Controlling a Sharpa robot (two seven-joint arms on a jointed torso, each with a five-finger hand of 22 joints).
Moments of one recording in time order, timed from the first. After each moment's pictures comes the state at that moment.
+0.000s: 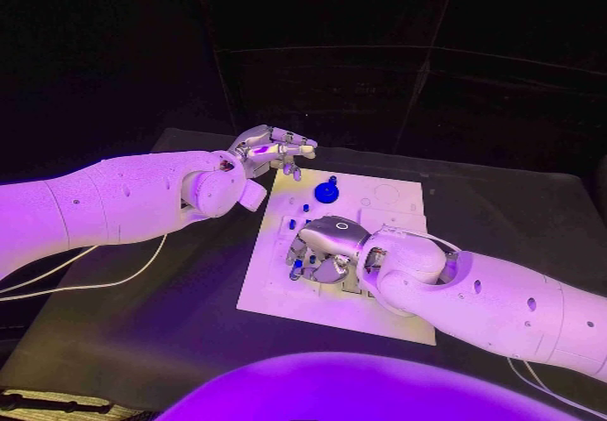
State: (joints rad) left arm 1.24 -0.80 -0.16 1.33 -0.05 -0.09 0.33; left_hand 1.27 -0.08 0.43 -0.05 0.04 0.97 0.20 0.12 0.07 0.97 0.12 0.41 0.08 1.20 0.03 1.04 0.55 0.17 1.23 0.12 0.49 0.75; right arm 0.97 -0.51 -0.01 1.58 -1.70 -0.18 -0.01; right_hand 1.39 -0.10 0.50 -0.06 0.16 1.09 0.14 0.07 0.07 1.21 0.09 0.18 0.07 1.47 -0.02 1.07 0.87 0.13 1.30 0.08 1.25 0.86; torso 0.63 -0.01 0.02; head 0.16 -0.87
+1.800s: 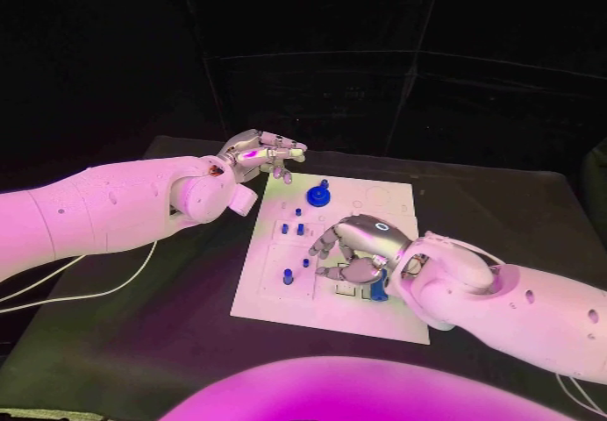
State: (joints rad) left arm 1.24 -0.81 -0.16 1.33 -0.05 -0.08 0.33; left_hand 1.27 -0.08 0.43 -0.05 0.04 0.97 0.20 0.12 0.07 0.97 0.12 0.42 0.08 1.20 0.03 1.04 0.54 0.17 1.23 0.12 0.49 0.75; right arm 0.97 -0.72 -0.03 1.71 -1.60 -0.36 0.00; right_hand 1.28 -0.14 0.33 -0.02 0.20 1.02 0.16 0.09 0.08 1.16 0.08 0.26 0.10 1.42 0.00 0.96 0.71 0.16 1.18 0.11 1.11 0.61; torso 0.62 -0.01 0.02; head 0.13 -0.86
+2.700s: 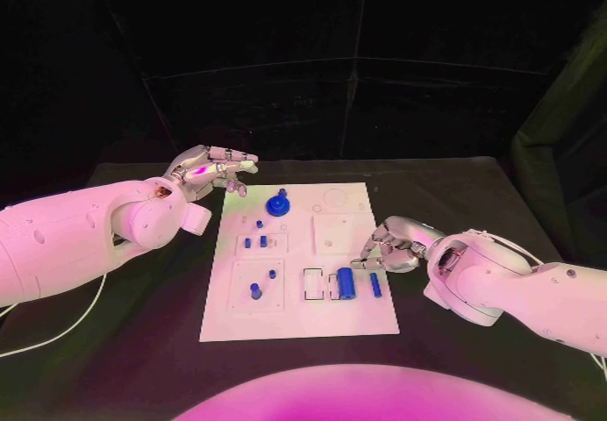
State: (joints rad) left arm 1.24 -0.84 -0.16 1.34 -0.05 -0.08 0.33; left_hand 1.27 -0.08 0.43 -0.05 0.04 0.97 0.20 0.12 0.07 0.97 0.12 0.42 0.08 1.20 0.03 1.04 0.54 0.17 1.23 0.12 0.49 0.75; right arm 0.97 -0.99 -0.03 1.80 -1.32 -0.36 -0.33; right_hand 1.11 -0.12 -0.04 0.23 0.29 1.04 0.09 0.23 0.15 1.32 0.01 1.11 0.98 1.47 -0.06 1.29 1.13 0.11 1.37 0.05 1.36 1.04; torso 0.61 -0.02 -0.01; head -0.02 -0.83
